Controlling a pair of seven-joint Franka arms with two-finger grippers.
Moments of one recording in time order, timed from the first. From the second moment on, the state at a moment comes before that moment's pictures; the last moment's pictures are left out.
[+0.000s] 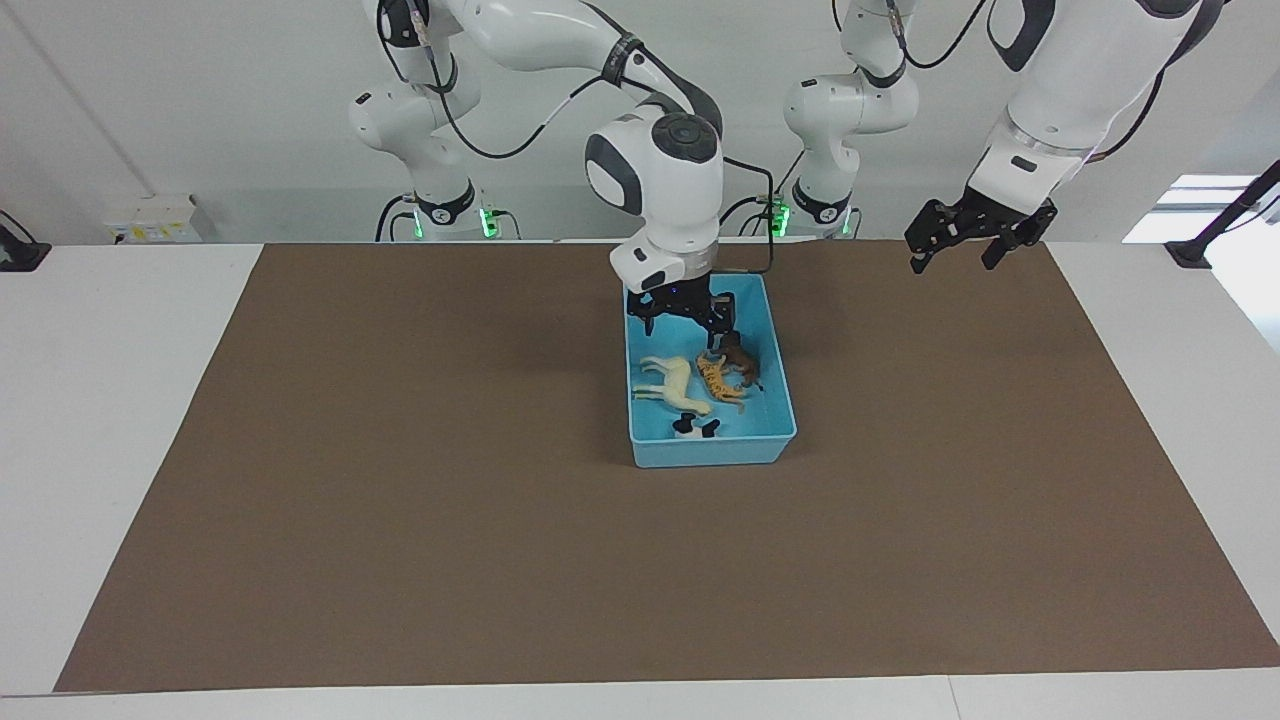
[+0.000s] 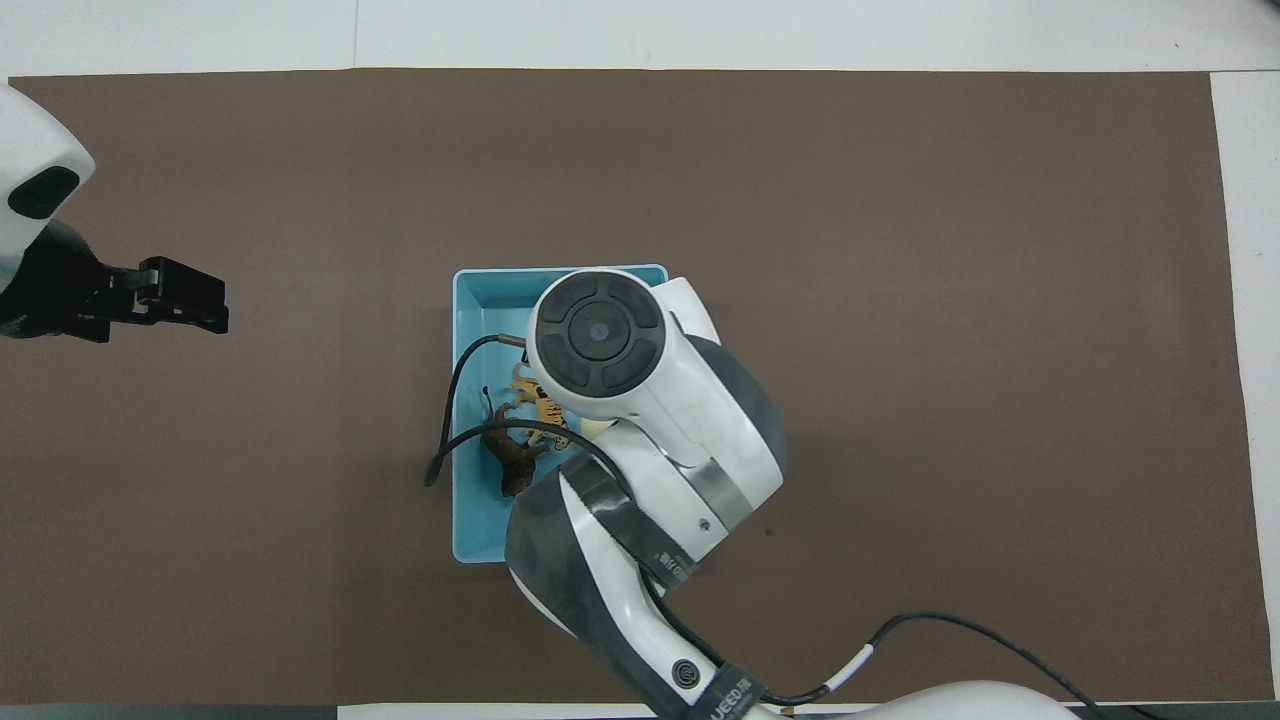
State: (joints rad) left arm 0.00 0.00 -0.16 -1.55 -0.01 1.50 -0.14; right arm 0.72 0.34 -0.06 -1.55 0.04 1.95 1.00
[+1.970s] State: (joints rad) left arm 0.01 -0.01 -0.15 -1.57 -0.01 1.50 -0.14; right arm -0.10 0.02 -0.05 -1.55 -0.05 1.53 -0.08
